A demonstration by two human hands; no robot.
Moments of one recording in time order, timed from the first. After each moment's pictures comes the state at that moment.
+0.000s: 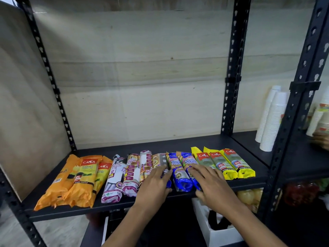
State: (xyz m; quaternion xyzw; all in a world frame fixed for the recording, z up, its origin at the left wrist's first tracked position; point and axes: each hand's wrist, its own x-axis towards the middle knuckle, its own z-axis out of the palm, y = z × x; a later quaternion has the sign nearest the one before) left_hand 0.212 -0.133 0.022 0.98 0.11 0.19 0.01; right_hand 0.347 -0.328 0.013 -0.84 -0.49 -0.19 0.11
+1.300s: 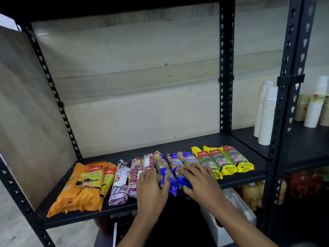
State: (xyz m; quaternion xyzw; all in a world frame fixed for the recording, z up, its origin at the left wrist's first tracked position) left_hand 0.193 -0.144 0.014 0.89 0.23 0.38 0.14; right_hand 0.314 -0.296 0.016 -0.86 -0.44 -0.18 0.16
